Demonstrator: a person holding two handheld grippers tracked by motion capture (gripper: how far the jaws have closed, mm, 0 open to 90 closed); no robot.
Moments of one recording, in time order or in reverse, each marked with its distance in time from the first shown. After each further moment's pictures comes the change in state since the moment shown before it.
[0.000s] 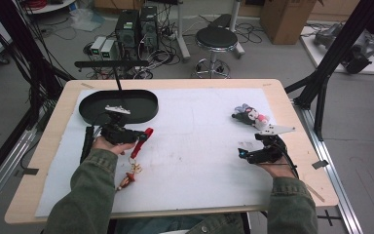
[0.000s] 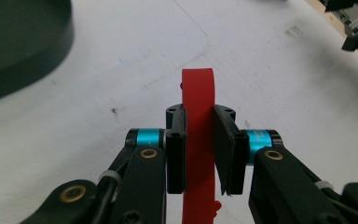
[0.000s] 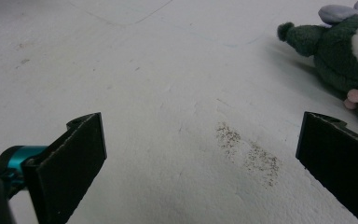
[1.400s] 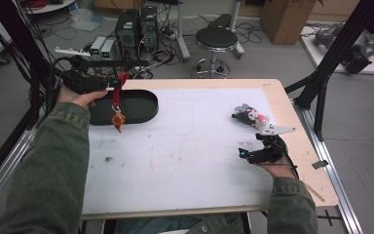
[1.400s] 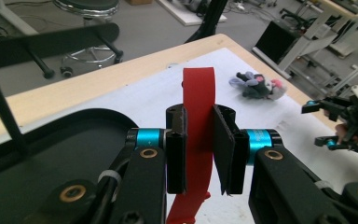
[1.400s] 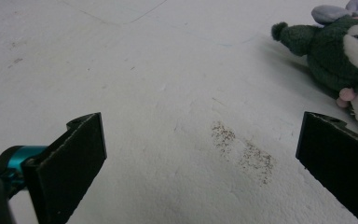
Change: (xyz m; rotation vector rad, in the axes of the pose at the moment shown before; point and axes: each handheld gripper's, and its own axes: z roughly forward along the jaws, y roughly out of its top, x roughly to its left) left arm 0.033 0.105 -0.099 -0.246 0.025 0.051; right arm 0.000 0.000 -0.001 0.002 -0.018 -0.004
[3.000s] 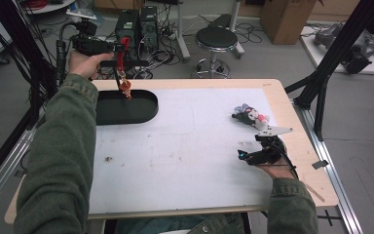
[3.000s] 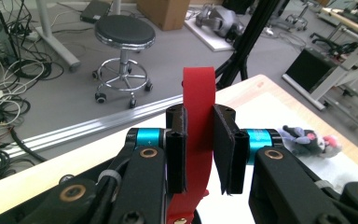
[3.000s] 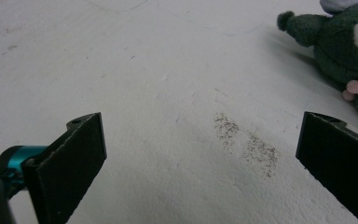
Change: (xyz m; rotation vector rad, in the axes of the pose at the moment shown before) left arm 0.058 0.075 0.047 -0.068 0.099 -0.015; right arm 0.003 -0.001 0.003 0.037 -0.008 -0.017
